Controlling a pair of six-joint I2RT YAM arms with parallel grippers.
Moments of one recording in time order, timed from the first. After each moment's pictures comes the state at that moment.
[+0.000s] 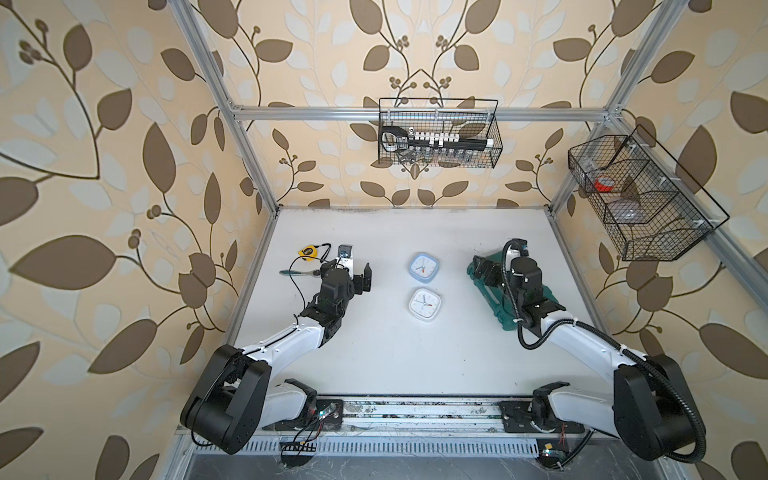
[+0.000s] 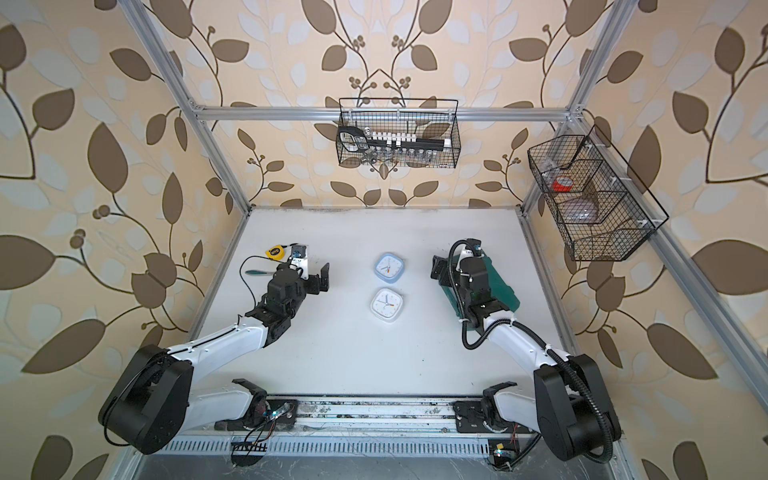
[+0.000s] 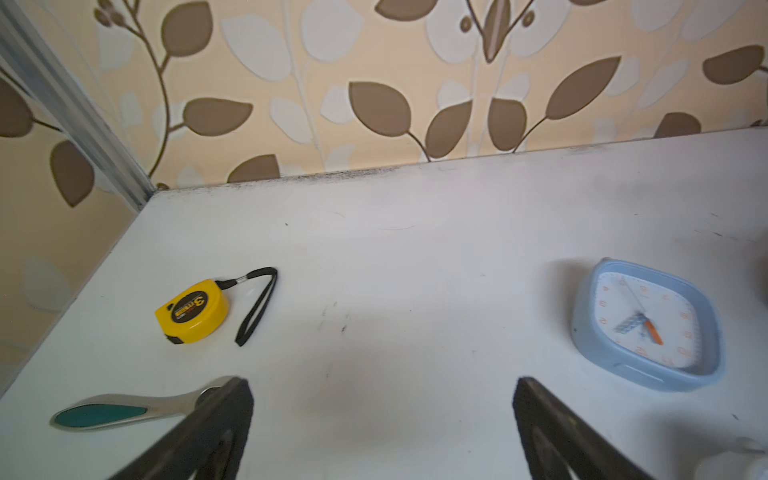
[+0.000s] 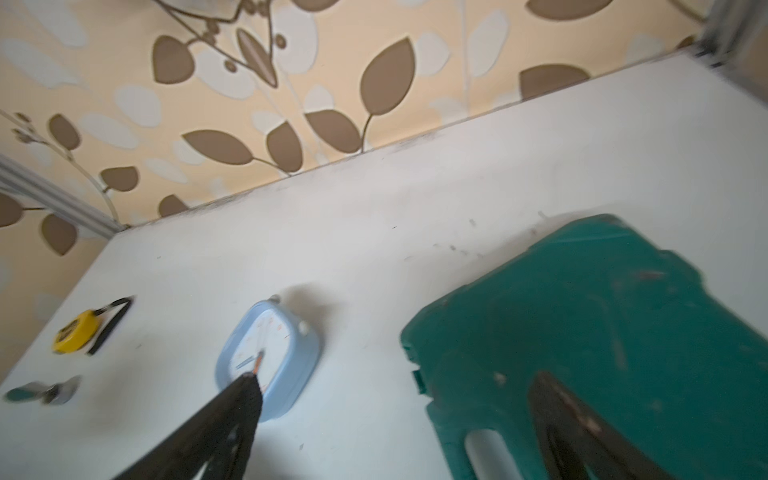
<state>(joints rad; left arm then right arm) -0.34 1.25 0.49 0.44 -0.29 -0.06 0.24 1.22 0.56 0.28 0.21 0.40</state>
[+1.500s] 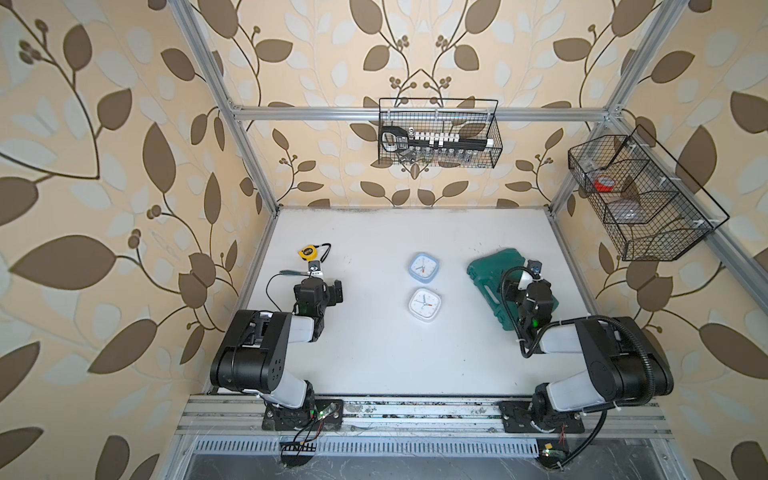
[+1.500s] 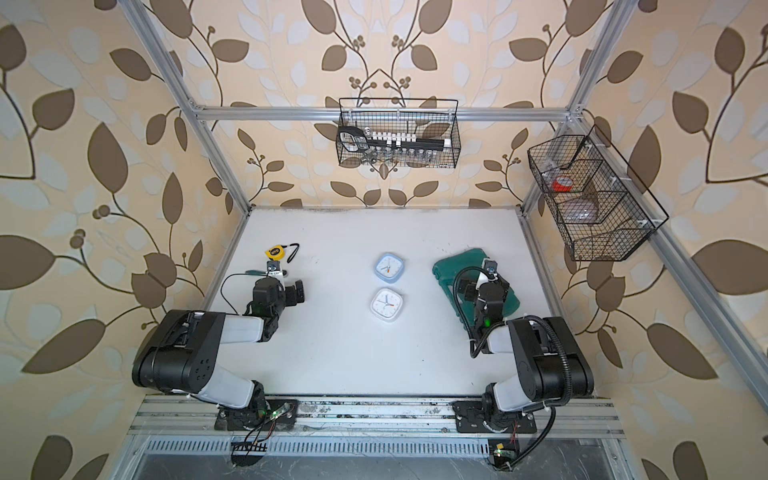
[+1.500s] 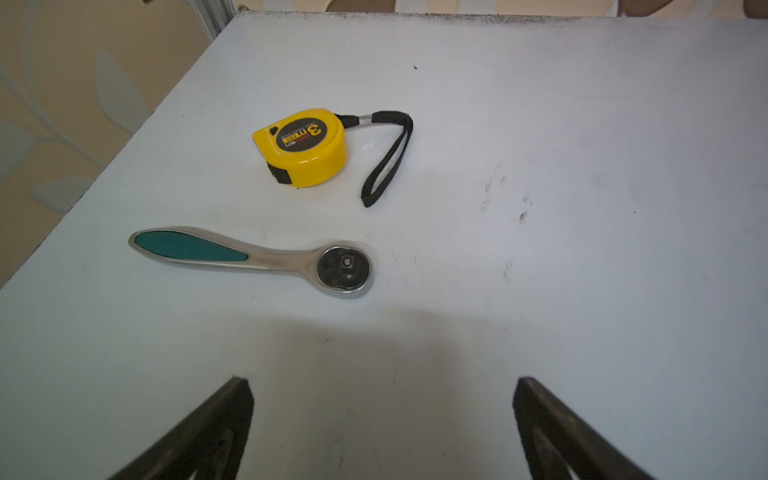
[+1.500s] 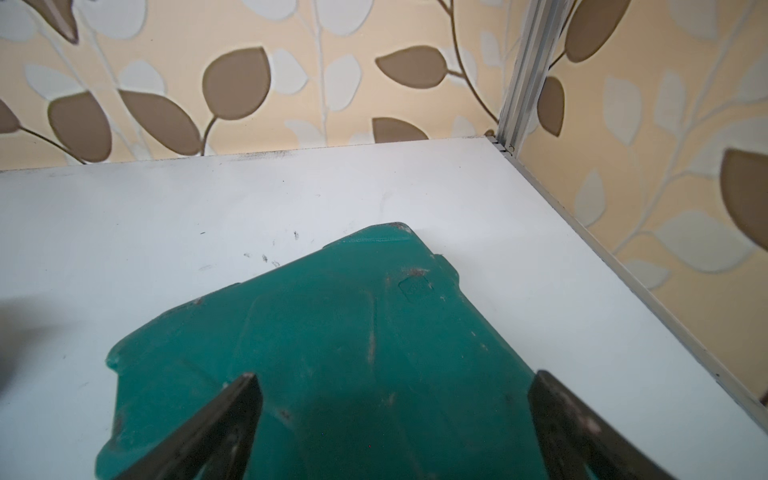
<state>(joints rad) -0.04 1.52 0.36 0.63 -0.17 -0.10 0.04 1.50 0.27 0.97 0.29 0.07</state>
